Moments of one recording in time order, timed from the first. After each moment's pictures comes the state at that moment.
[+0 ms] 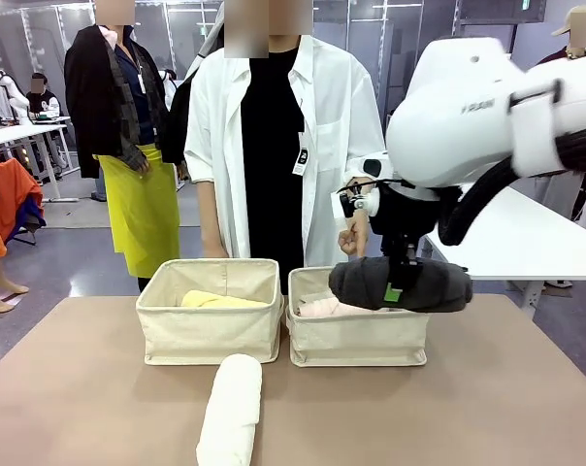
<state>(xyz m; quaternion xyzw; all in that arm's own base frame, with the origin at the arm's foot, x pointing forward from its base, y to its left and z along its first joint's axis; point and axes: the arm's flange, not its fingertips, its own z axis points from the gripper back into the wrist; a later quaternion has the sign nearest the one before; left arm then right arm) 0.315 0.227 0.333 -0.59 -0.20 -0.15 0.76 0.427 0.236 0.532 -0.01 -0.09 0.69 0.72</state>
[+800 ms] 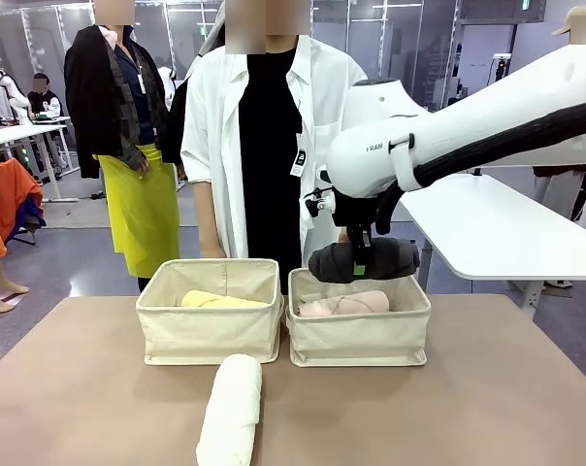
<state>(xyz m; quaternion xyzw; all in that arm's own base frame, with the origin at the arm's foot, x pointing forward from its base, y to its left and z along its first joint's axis) 0.315 0.227 0.333 -0.59 -0.20 -0.15 0.76 0.574 0.281 0.495 -0.08 -0.07 0.72 0.69</state>
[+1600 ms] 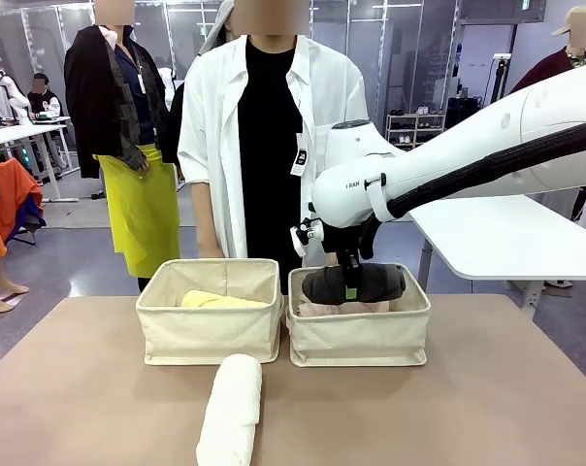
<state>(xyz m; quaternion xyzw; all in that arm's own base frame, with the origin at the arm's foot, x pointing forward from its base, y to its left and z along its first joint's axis) 0.315 0.227 0.333 -0.59 -0.20 -0.15 0.76 0.608 0.297 0.434 -0.07 -0.03 0.73 0.68</state>
